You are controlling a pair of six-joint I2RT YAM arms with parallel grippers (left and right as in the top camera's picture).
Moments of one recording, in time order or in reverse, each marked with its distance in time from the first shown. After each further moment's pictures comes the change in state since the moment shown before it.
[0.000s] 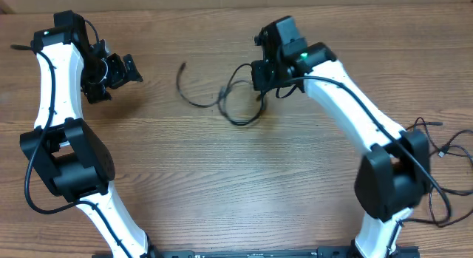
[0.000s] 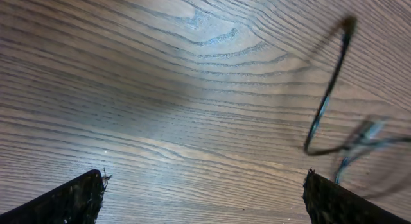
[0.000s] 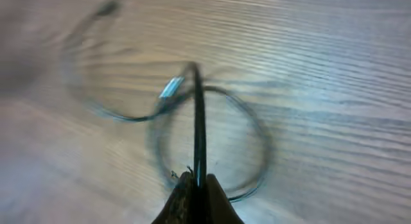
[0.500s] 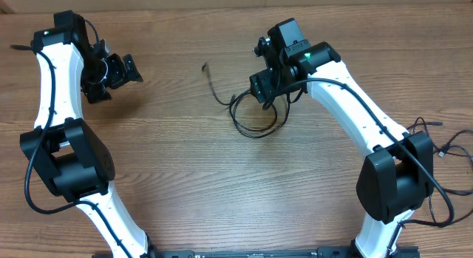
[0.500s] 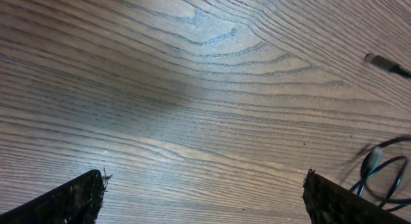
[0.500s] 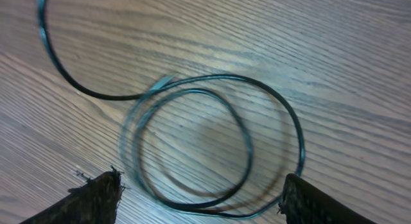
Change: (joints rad) left arm 0.000 0.000 0.000 0.000 0.000 0.000; right arm -0.010 -0.008 -0.014 -0.093 0.072 -0.191
